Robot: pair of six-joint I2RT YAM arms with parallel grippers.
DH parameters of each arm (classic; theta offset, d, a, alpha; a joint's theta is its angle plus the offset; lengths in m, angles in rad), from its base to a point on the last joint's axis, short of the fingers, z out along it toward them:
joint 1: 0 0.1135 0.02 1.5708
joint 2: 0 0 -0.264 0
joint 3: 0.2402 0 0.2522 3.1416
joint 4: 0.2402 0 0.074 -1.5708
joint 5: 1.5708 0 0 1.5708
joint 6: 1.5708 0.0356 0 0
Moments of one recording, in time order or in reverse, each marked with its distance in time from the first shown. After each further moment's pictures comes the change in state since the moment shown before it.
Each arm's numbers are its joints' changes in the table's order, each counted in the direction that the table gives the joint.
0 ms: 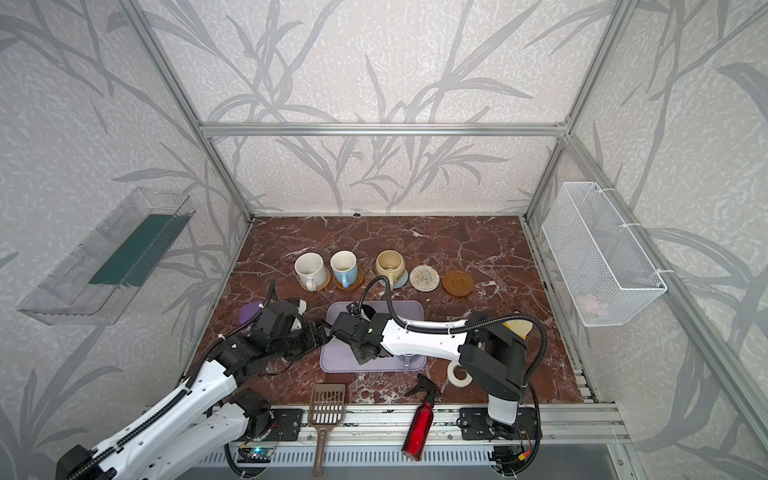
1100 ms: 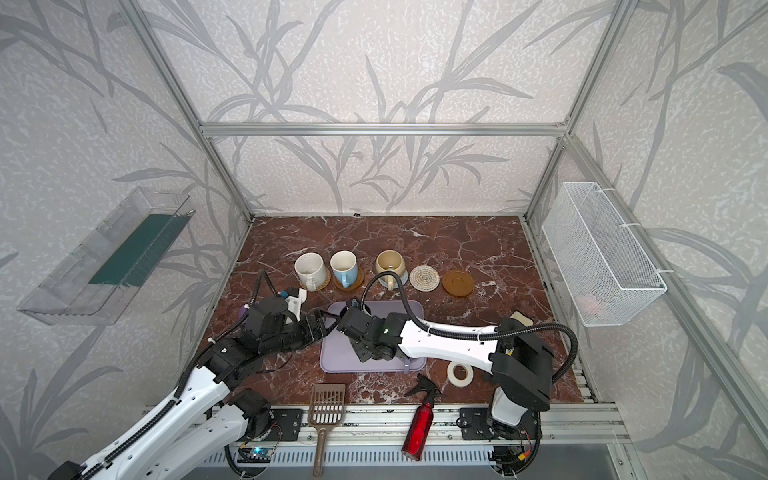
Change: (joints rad) left arm 0.008 0.075 0.032 -0.116 0.073 0.026; right arm -0.002 0.161 -0.082 -0.096 -0.039 -0.075
